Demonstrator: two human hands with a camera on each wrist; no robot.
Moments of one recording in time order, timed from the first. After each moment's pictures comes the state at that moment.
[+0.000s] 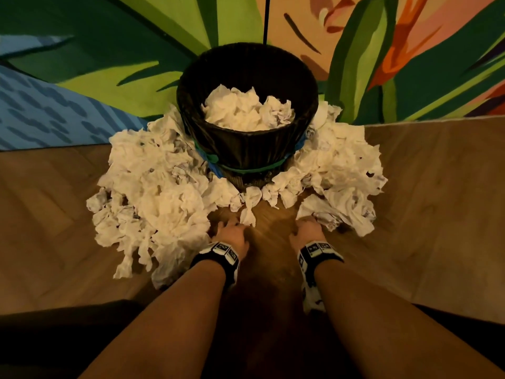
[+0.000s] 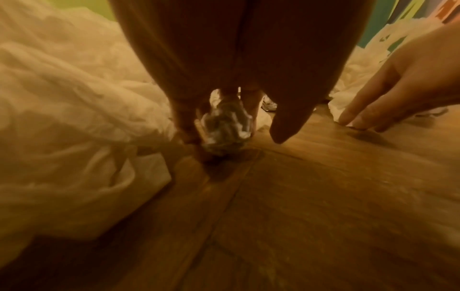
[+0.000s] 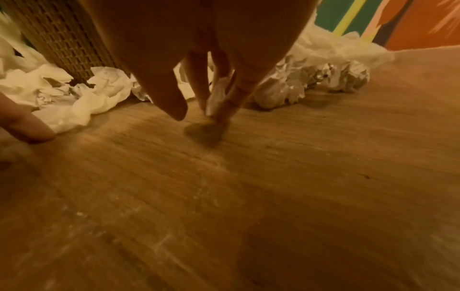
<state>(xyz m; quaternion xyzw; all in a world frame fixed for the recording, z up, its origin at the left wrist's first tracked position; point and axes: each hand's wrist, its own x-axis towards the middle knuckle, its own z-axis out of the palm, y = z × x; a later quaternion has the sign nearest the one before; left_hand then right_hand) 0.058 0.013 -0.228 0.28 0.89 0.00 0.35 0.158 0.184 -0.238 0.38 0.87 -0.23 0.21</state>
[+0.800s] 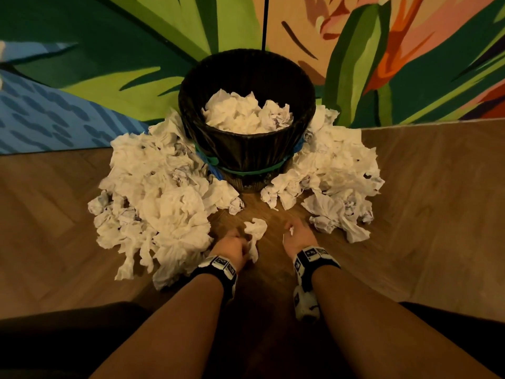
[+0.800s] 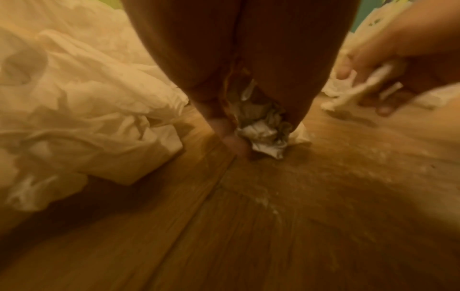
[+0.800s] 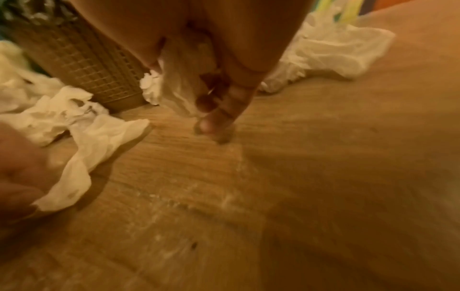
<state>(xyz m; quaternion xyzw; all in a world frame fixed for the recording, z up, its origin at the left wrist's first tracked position) 0.069 -0.006 -0.236 0.31 0.88 0.03 0.35 0.163 0.162 -0.244 0.41 0.84 -0.35 0.11</state>
